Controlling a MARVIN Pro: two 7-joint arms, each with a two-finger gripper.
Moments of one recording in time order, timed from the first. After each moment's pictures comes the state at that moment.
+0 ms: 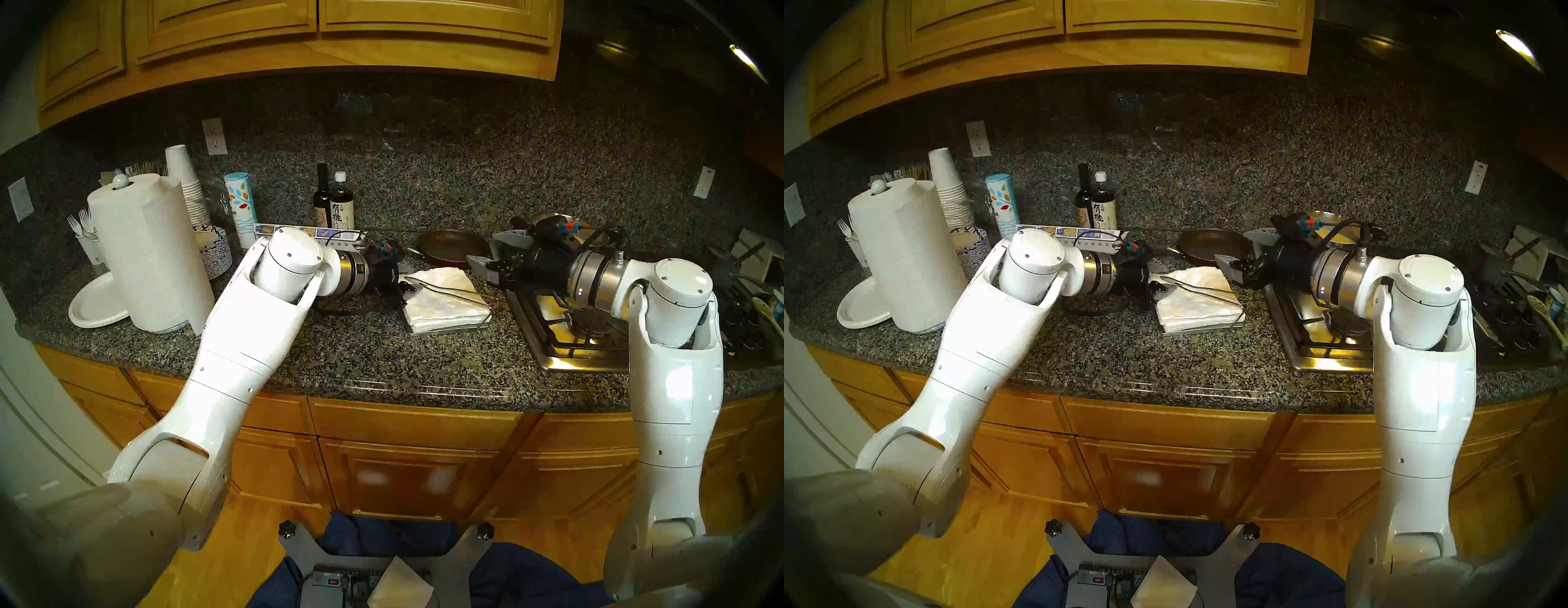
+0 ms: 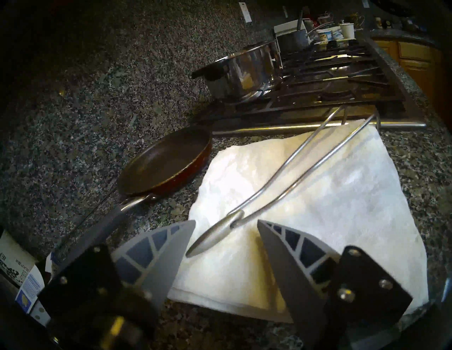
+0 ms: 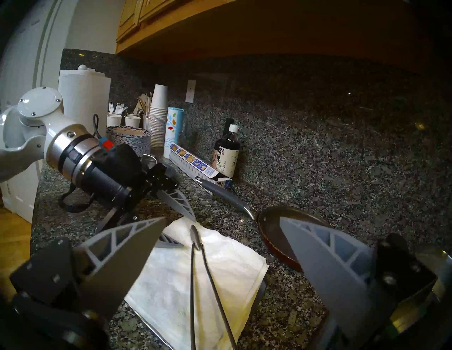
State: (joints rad) left arm 0.95 -1.37 -1.25 -1.43 0.27 0.39 -0.95; right arm -1.33 -1.27 1.83 -1.93 -0.02 0.56 1.07
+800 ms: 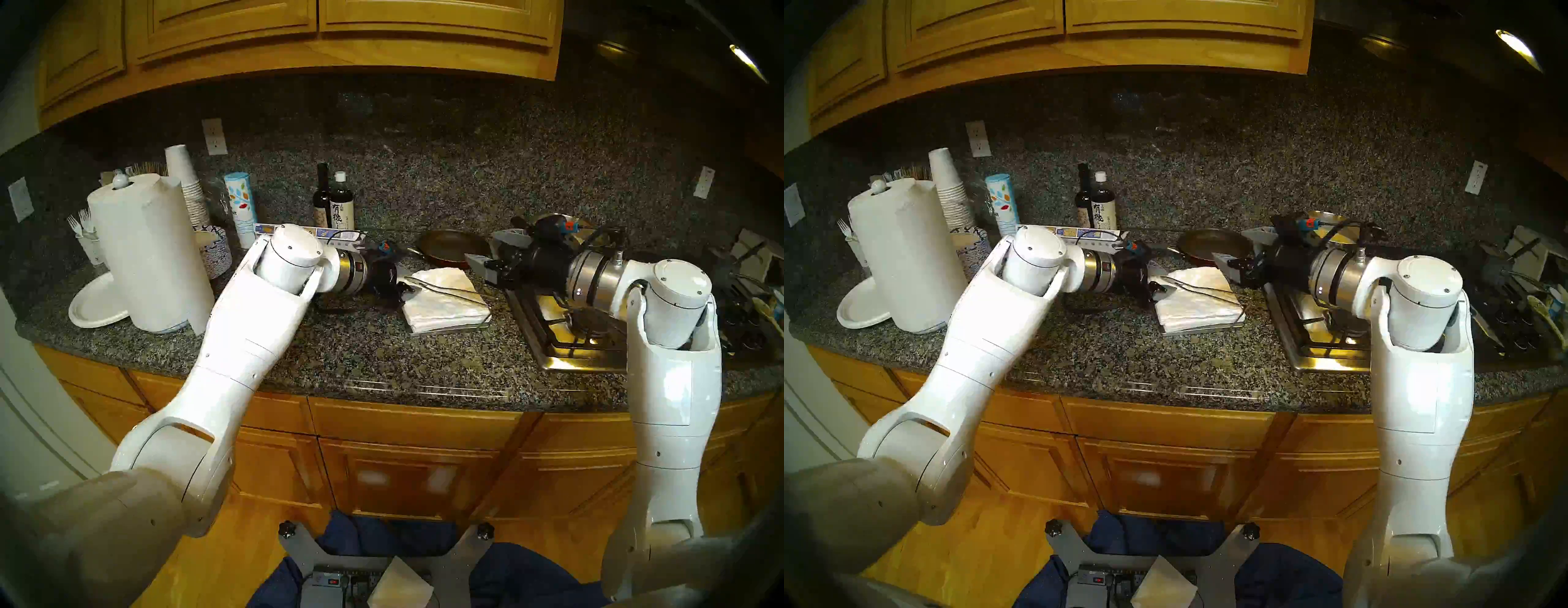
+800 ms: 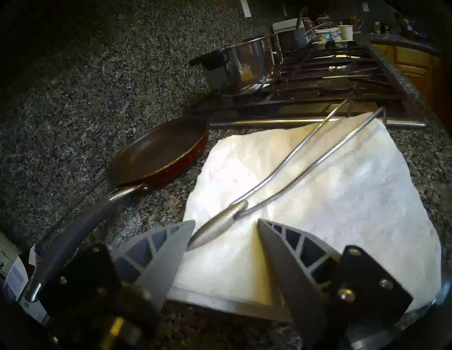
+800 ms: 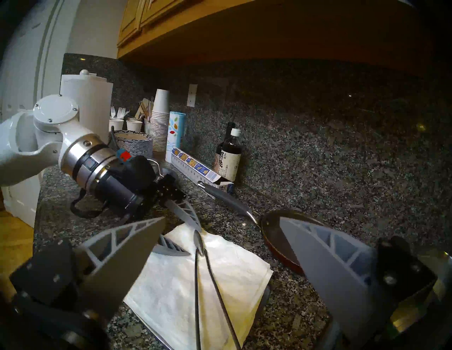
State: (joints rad) left arm 0.89 -1.38 -1.26 -1.31 0.26 0.38 -1.00; right arm -1.33 -1.28 1.83 -1.94 -0.01 0.56 1.07
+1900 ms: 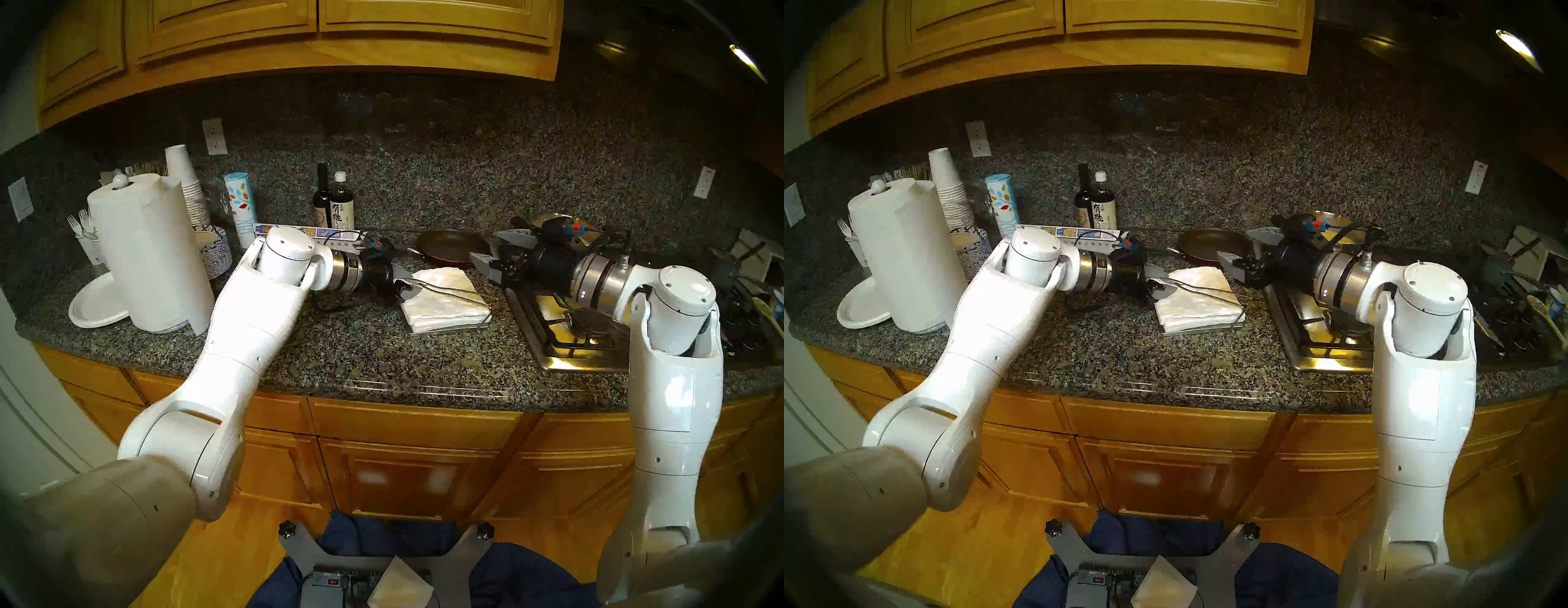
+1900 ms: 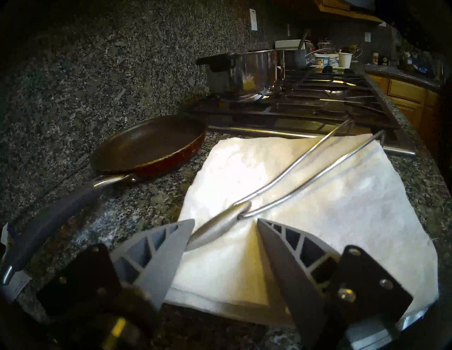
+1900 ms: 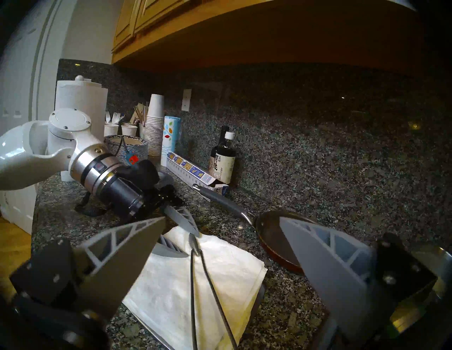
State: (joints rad) left arm 0.83 -1.43 -1.32 -1.13 0.19 0.37 -1.08; right arm -1.36 -1.31 1.87 -1.95 0.00 0.55 1.06
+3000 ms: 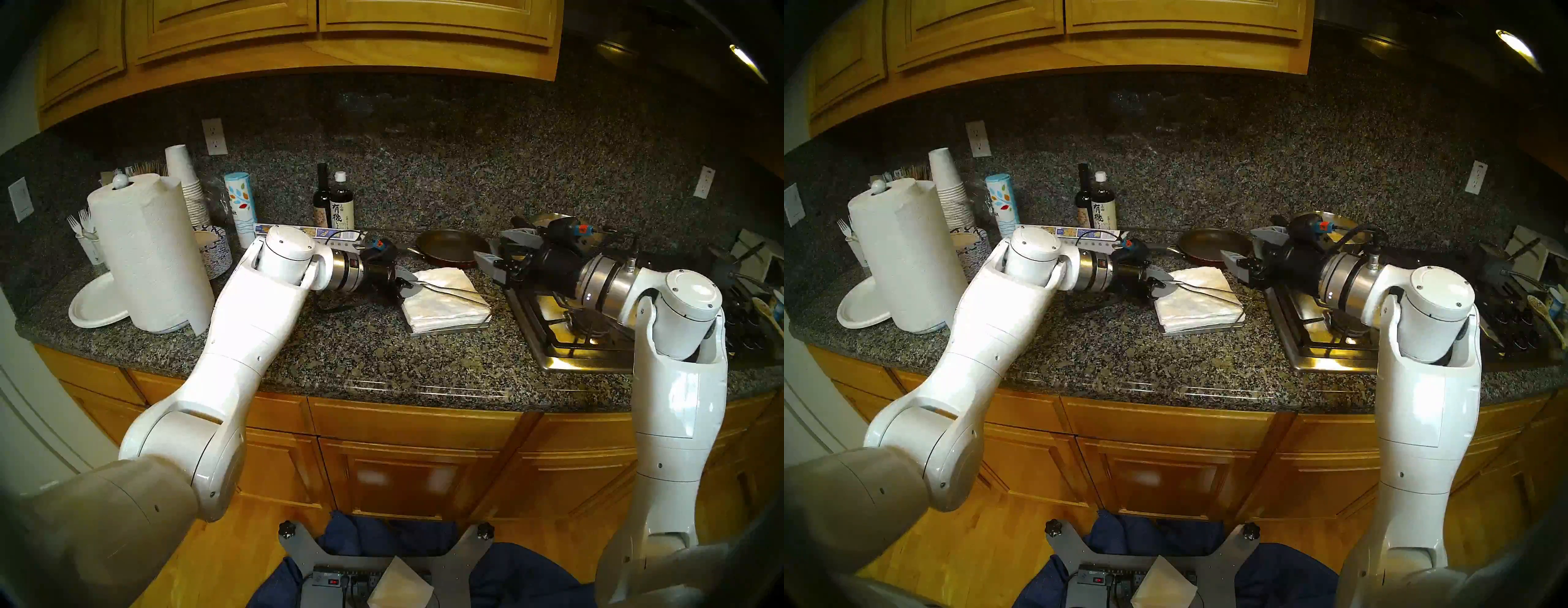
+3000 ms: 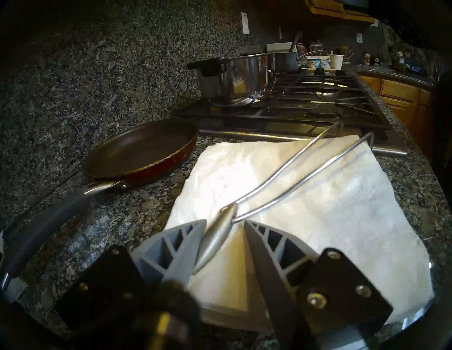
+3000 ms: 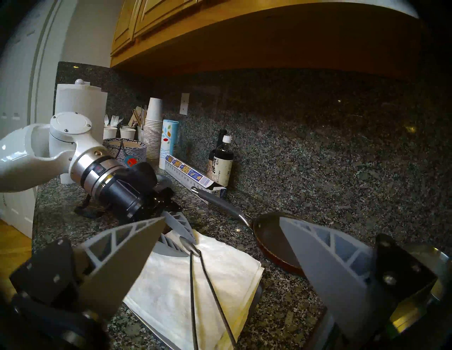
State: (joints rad) left arm 0.84 -1.43 -1.33 -1.17 0.19 0.35 -1.12; right arm -1.38 -1.31 1.89 -1.98 0.01 0.54 1.06
